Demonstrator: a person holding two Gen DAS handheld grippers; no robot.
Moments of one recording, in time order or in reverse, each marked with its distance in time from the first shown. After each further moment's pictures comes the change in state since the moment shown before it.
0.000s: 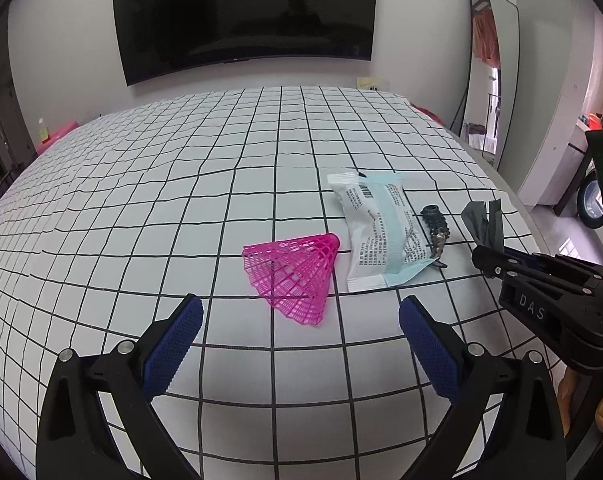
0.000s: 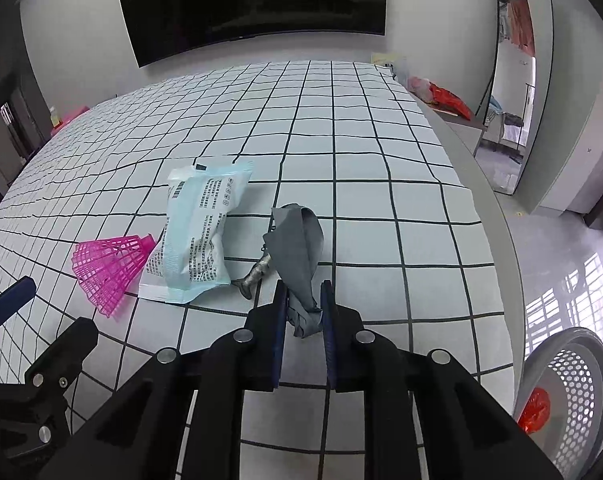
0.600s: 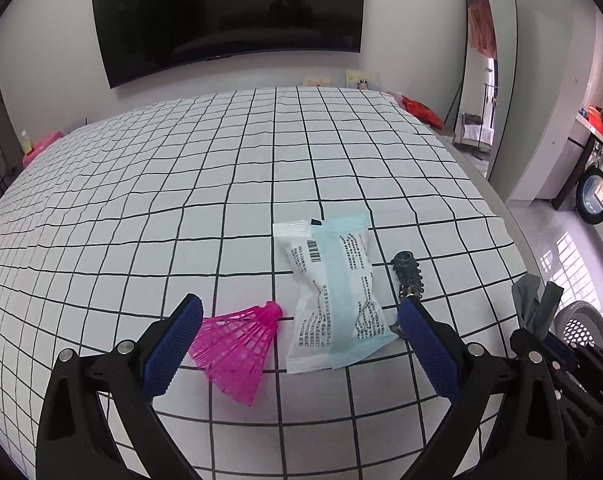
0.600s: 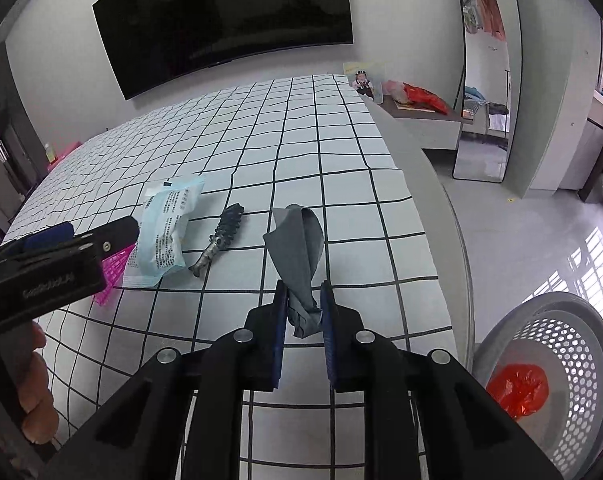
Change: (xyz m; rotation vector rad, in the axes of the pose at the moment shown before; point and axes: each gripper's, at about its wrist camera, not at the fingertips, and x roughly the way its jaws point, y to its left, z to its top) left arm 0.040 -0.040 0.053 0.017 0.052 -0.011; right arm -0.026 -0.052 -0.022 0.101 -0.056 0.023
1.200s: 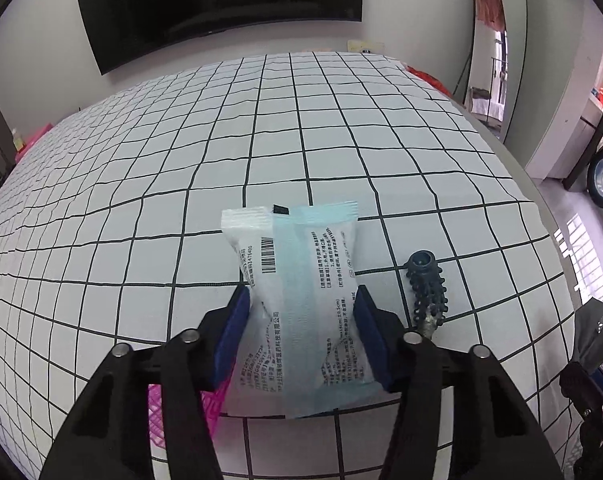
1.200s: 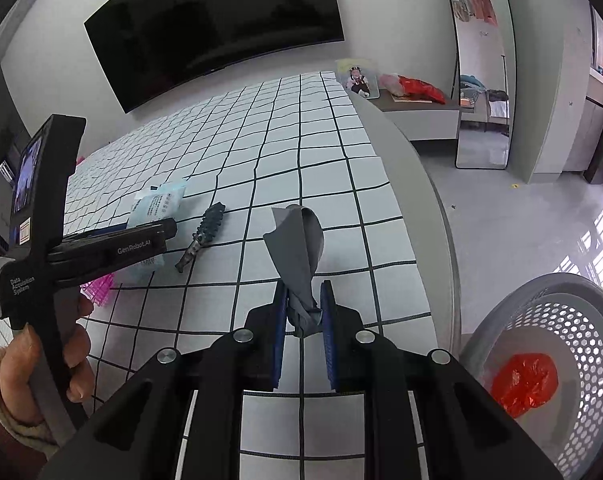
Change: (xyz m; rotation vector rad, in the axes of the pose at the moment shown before) left arm 0.052 -0.019 0.009 0.029 0.089 0.030; right arm -0.004 -0.024 -0.006 0.057 -0.007 0.034
